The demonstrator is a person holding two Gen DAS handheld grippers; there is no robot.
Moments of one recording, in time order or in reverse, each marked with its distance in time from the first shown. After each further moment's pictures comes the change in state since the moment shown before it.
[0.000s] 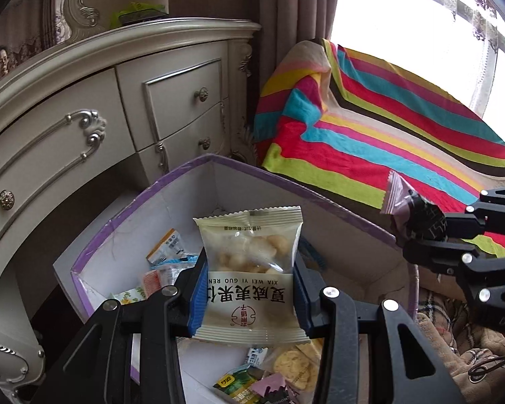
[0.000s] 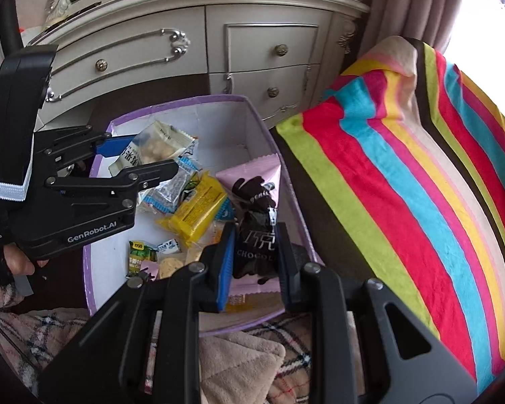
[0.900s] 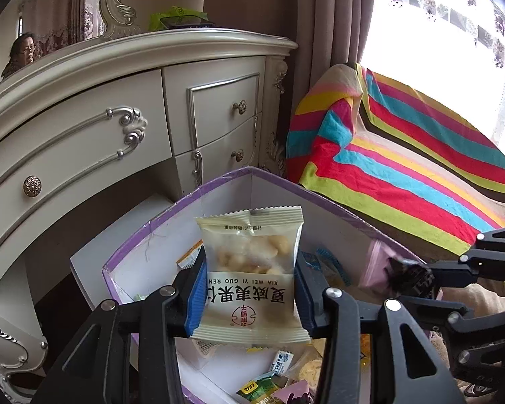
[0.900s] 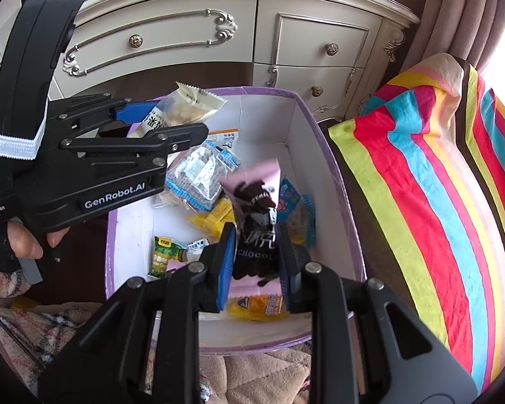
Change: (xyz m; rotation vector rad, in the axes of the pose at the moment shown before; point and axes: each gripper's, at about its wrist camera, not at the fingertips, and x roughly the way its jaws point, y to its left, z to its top) left arm -0.015 0.030 -0.003 -0.088 -0.079 0.047; right arm 0.015 0.036 0.005 -0.105 0.027 0.075
